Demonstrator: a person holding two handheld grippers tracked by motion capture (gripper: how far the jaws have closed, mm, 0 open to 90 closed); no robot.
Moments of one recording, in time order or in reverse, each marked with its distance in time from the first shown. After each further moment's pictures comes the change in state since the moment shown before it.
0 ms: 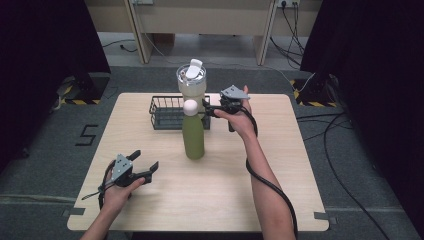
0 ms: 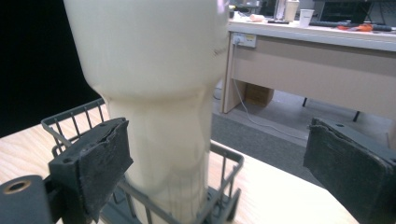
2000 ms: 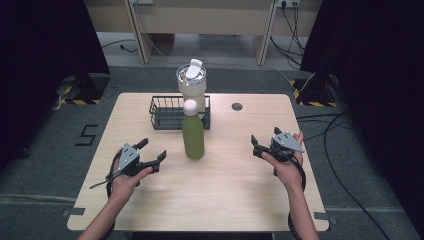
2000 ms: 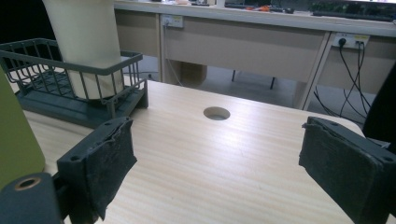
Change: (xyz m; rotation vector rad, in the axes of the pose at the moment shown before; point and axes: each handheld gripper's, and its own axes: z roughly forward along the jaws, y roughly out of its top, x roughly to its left) left arm -0.009 0.033 0.025 -0.090 -0.034 0.011; right arm -0.024 -0.084 -0.181 0.030 -0.282 0.038
